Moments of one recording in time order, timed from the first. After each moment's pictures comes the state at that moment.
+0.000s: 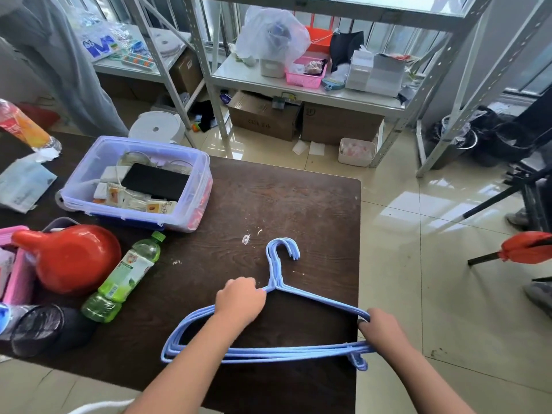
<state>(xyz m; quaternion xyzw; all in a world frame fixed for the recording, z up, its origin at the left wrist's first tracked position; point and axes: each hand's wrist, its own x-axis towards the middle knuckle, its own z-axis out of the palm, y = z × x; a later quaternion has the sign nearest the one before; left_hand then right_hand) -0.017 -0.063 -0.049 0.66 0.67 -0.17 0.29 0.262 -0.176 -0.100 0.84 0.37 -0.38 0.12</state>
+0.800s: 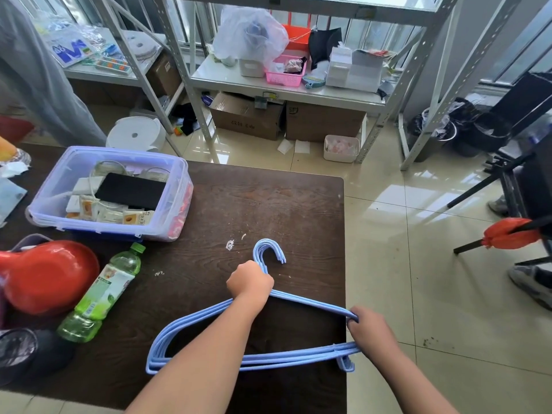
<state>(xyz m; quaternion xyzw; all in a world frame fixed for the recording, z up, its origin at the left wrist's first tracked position) 0.052 -0.030 -0.063 0.58 0.75 -0.14 0.27 0.257 -0.184 -0.086 0.83 0.38 -0.40 0.06</state>
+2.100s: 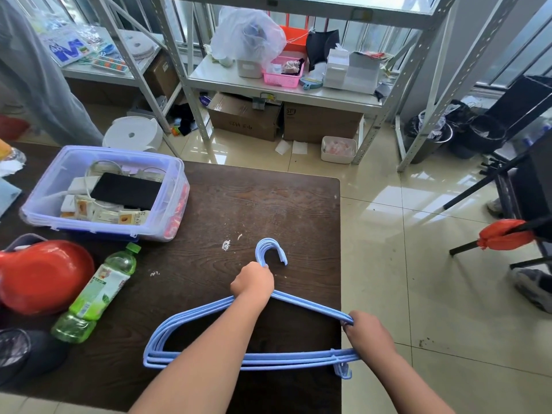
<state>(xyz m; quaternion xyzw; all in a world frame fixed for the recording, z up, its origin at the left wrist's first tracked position) 0.066 -0.031 -0.062 0.56 0.75 -0.15 0.32 0.258 -0.185 -0.087 0.83 0.38 -0.39 0.10</state>
